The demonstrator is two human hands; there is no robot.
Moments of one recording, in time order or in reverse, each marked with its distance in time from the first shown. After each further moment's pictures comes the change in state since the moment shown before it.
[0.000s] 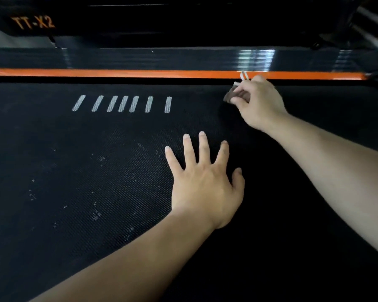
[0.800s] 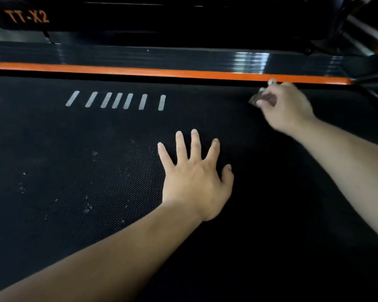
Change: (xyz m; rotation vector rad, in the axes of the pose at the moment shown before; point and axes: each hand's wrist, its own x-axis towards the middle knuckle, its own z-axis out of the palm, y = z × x) left_hand 0.001 0.000 -0.001 0.031 -0.027 -0.006; right_hand -0.022 0.052 -0.038 -0.092 0.027 0.122
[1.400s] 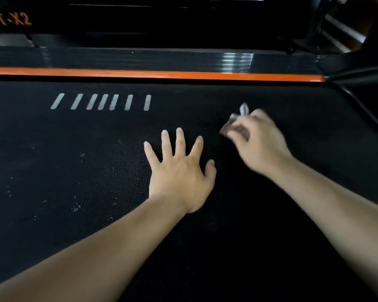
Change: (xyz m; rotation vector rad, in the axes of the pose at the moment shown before) left_hand 0.000 0.001 0.001 0.004 -0.005 -0.009; right_hand -0.099 -0.032 -0.015 0.106 -0.021 -0.103
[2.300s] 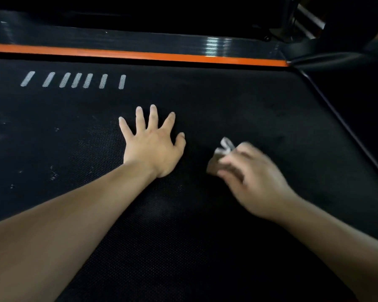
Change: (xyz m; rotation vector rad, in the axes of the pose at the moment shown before) left_hand 0.000 -0.001 0.001 0.009 -0.001 -0.017; right_hand -0.139 -0.003 -0.060 -0.020 -0.144 -0.198
